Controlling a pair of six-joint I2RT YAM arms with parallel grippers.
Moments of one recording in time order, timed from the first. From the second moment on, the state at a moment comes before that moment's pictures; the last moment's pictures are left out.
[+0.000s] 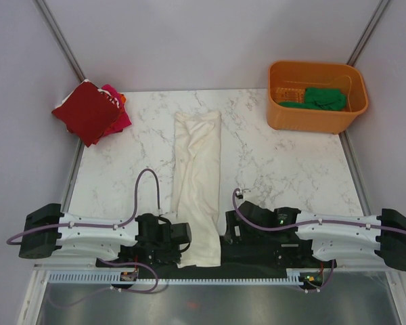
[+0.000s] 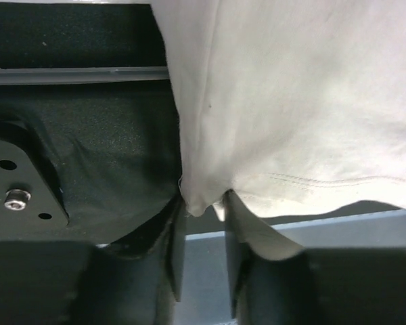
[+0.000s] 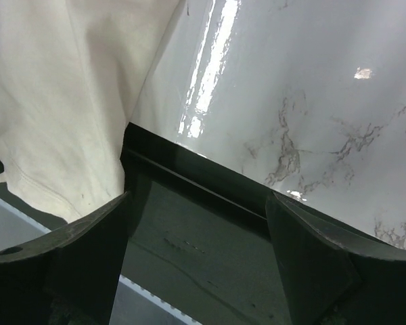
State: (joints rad) left arm -1.43 1.07 0.50 -0.81 -0.03 -1.50; right arm 1.23 1.05 0.49 -0.43 0.14 0.97
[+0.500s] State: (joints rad) left arm -1.43 1.02 0.47 -0.70 -0.19 -1.52; right arm 1.31 1.24 0.43 -0.07 -0.01 0.92
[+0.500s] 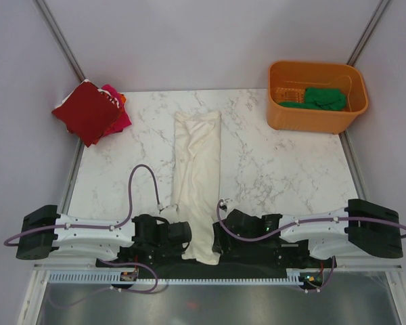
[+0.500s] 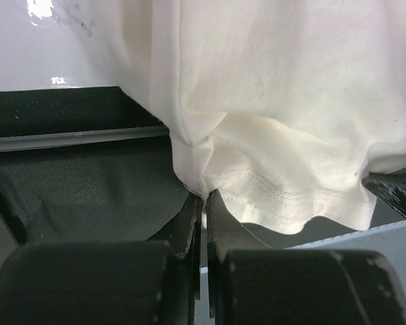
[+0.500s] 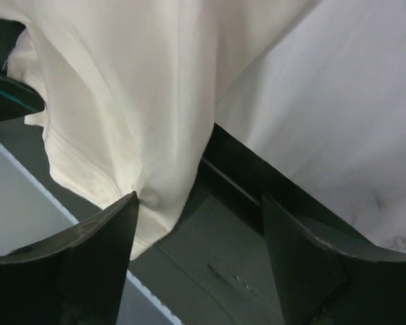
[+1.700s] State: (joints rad) left arm -1.56 1.00 0.78 -0.96 -0.18 -1.49; right arm 1.59 1.20 0.55 -0.14 0.10 1.13
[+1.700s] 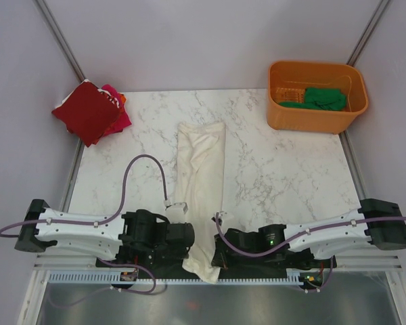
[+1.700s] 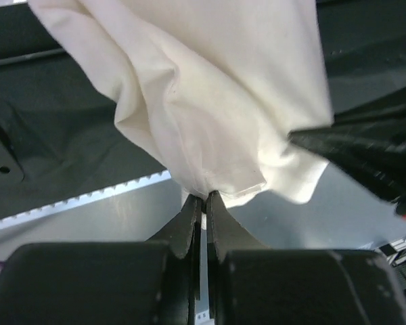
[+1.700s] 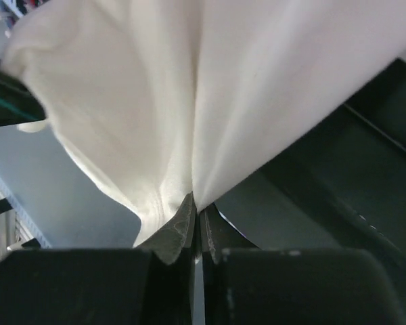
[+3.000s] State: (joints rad) left arm -0.75 1.29 1.26 -1.03 -0.23 -0.78; right arm 0.82 1.39 1.04 -0.52 0.01 0.62
